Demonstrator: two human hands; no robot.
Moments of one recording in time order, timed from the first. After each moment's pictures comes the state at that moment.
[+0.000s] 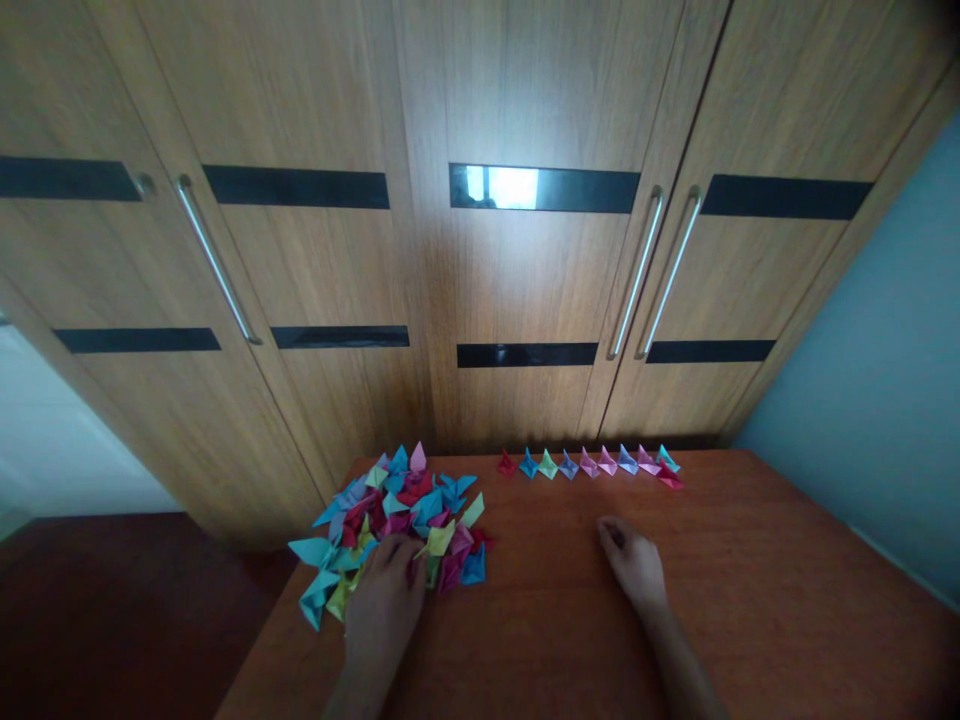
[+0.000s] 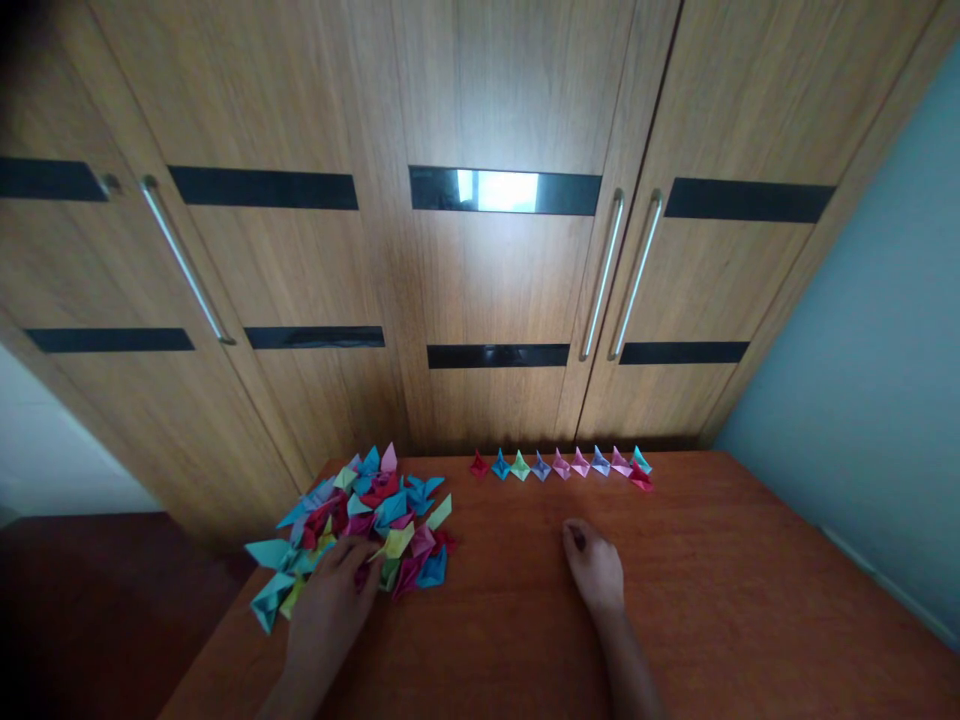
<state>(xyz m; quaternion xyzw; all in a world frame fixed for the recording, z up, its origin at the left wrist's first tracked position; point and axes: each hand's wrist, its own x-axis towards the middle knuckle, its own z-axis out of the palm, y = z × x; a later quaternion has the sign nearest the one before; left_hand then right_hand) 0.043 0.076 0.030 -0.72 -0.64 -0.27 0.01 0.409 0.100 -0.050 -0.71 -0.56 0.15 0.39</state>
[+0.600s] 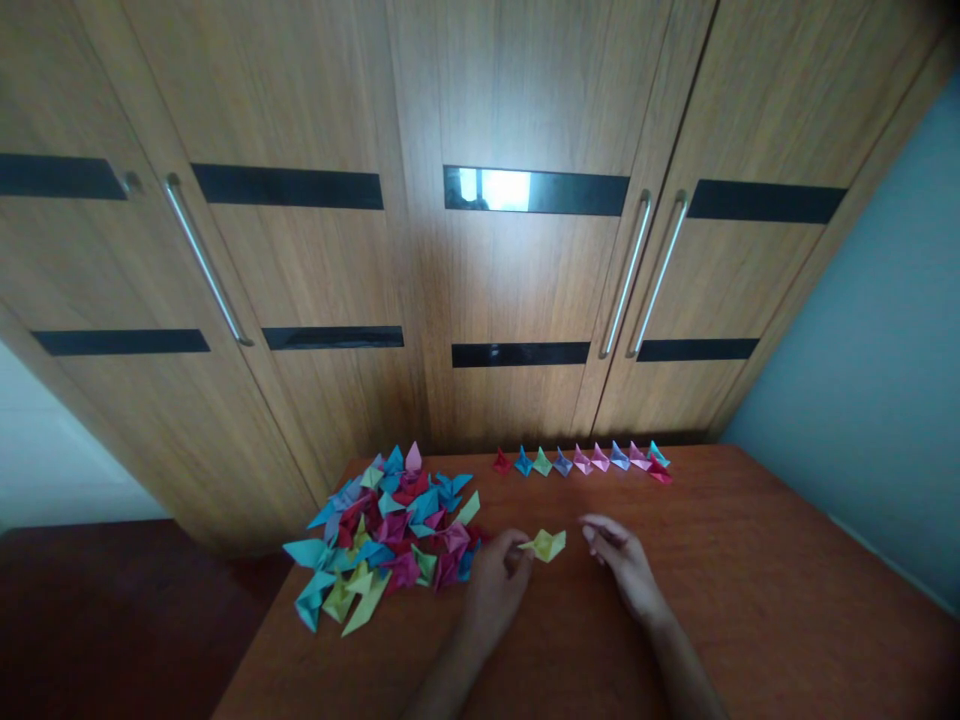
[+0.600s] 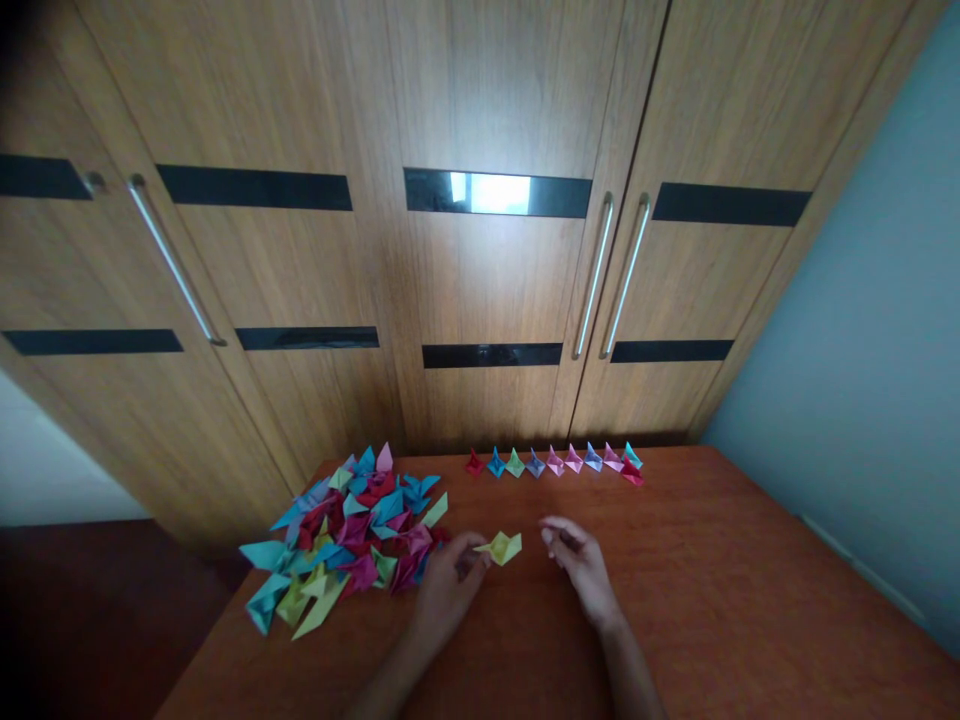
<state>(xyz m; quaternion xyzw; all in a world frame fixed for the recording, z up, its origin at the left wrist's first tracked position) 0.169 0.082 0.012 -0.68 -0.49 -0.39 -0.39 0.385 0.079 -0.024 -0.53 -0.49 0.42 0.54</state>
